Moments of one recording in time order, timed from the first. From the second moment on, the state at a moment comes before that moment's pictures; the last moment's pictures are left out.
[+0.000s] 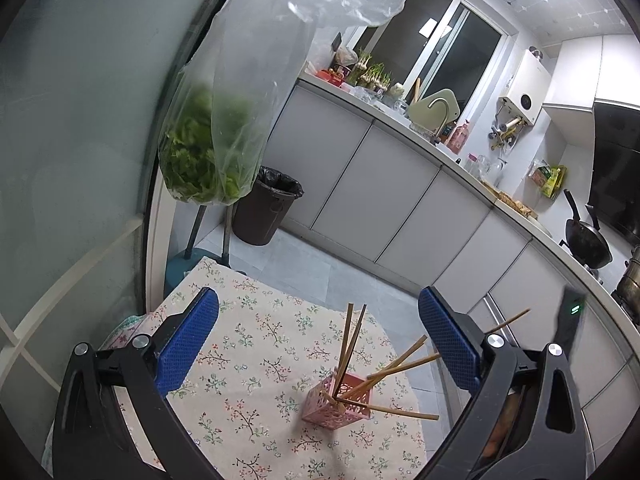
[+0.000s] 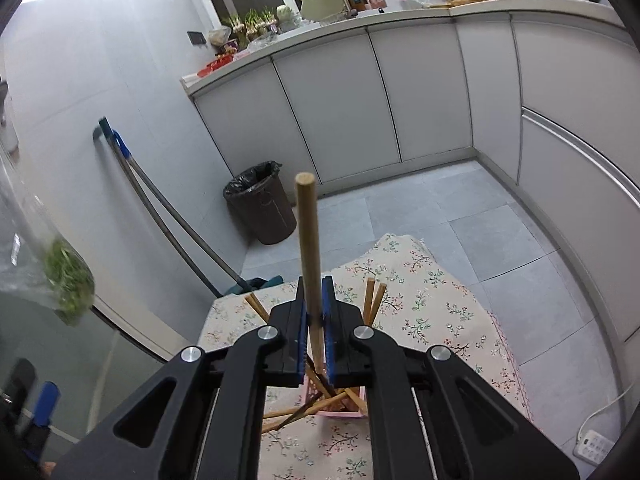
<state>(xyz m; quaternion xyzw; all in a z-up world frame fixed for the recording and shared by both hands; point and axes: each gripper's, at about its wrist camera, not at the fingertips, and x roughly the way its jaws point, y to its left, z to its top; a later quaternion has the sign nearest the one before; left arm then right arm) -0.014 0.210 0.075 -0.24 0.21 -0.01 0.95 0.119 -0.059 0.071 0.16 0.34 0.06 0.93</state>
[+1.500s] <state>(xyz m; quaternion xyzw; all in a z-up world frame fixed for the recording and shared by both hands) -0.074 0.032 0.052 0.05 0.18 0.07 0.98 -0.067 -0.148 0.070 0.08 0.26 -0.14 0.95</state>
